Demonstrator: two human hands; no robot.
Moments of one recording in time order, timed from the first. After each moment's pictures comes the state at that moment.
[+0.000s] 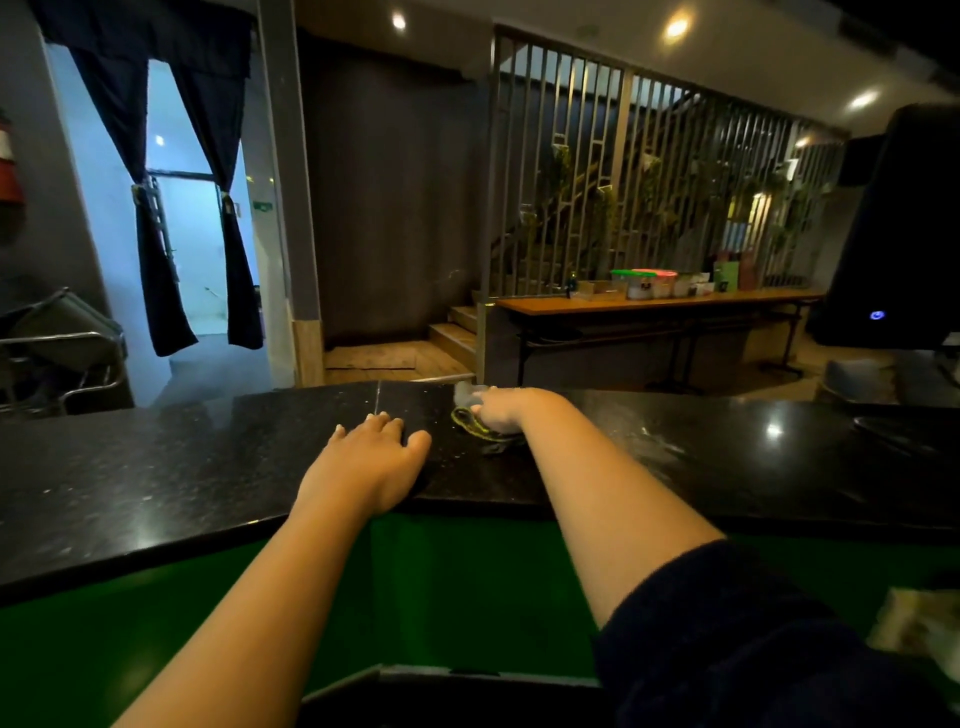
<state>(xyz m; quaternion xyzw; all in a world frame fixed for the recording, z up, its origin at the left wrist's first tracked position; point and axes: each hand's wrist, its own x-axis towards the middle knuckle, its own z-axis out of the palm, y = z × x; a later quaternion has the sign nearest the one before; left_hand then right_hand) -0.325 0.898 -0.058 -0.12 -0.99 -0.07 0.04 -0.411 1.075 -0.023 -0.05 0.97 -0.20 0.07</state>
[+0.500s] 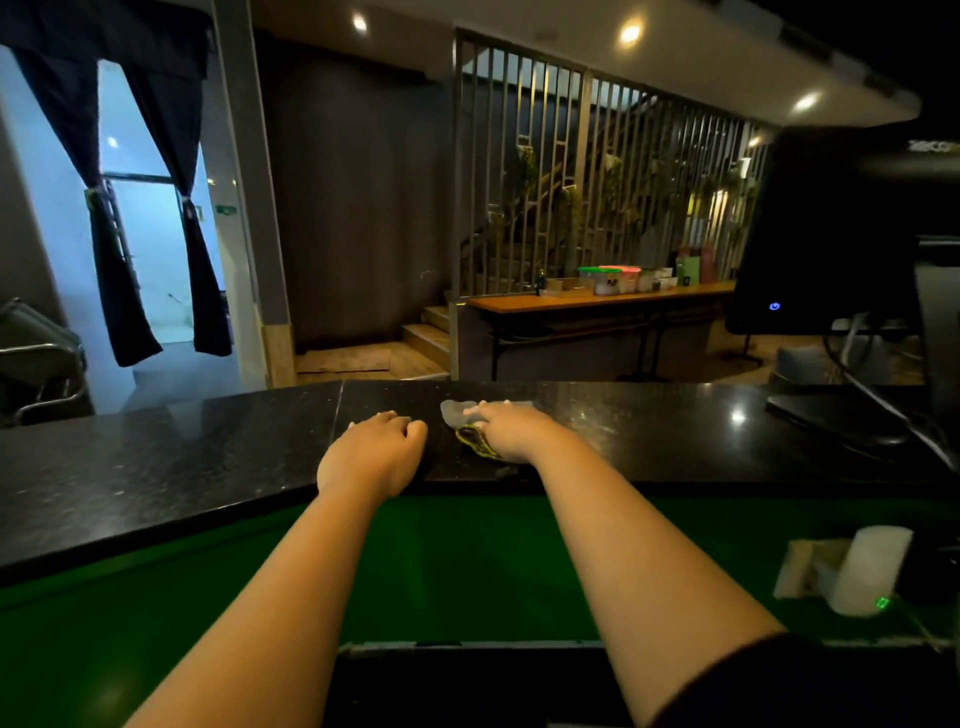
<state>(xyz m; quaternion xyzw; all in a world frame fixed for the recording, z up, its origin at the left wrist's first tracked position) -0.297 0.950 -0.050 -0.11 -0.98 -0.13 0.06 -0.310 1.126 -0.030 -0.05 0.99 -0.13 0.04</state>
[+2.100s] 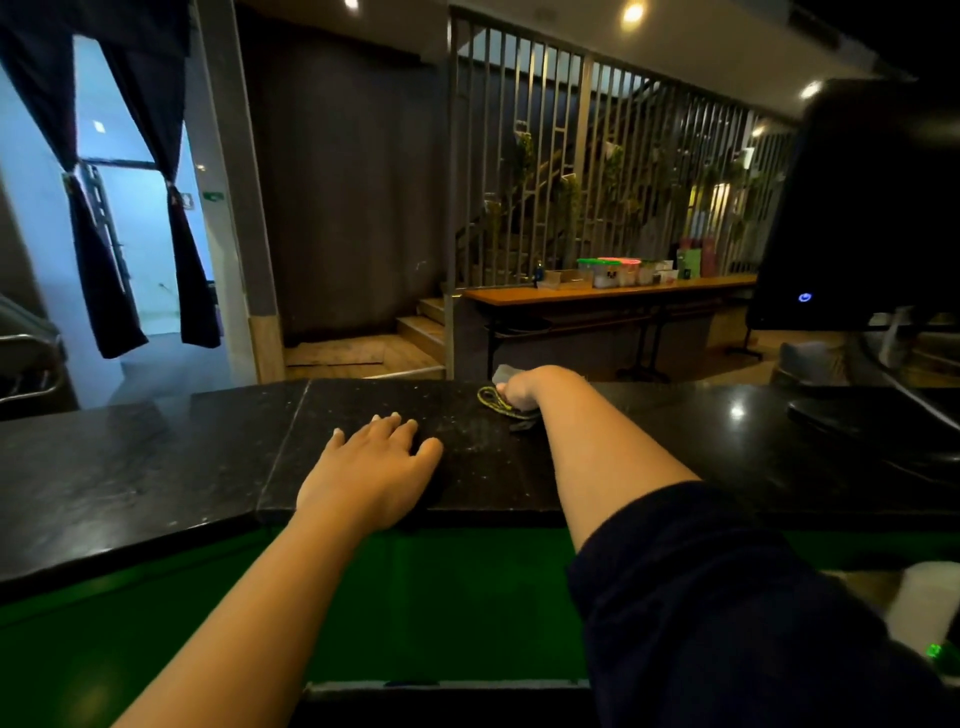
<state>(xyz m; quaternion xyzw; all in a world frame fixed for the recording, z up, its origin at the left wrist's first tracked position) -0.319 0.978 -0.063 -0.17 -0.98 0.00 0.03 -0.474 1.207 -0.040 0.08 0.99 -0.06 0.06</state>
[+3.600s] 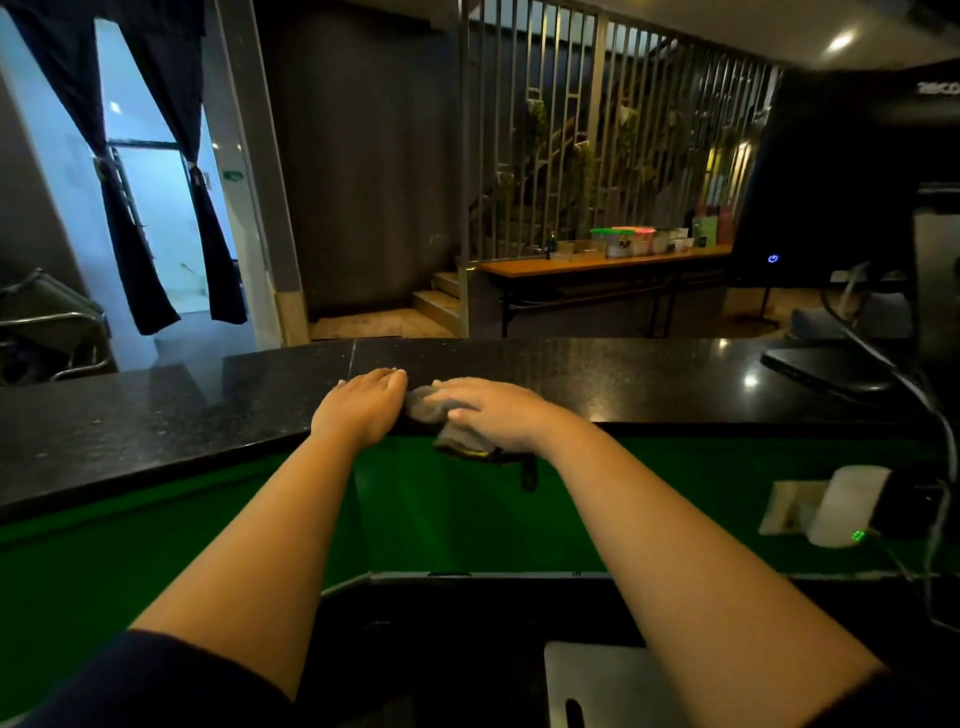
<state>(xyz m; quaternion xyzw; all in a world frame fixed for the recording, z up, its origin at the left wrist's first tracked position) -0.289 0.925 -0.053 -0.15 -0.98 -0.03 0.08 -0.254 1.113 -0.046 -0.23 0.95 -0.21 -0.01</state>
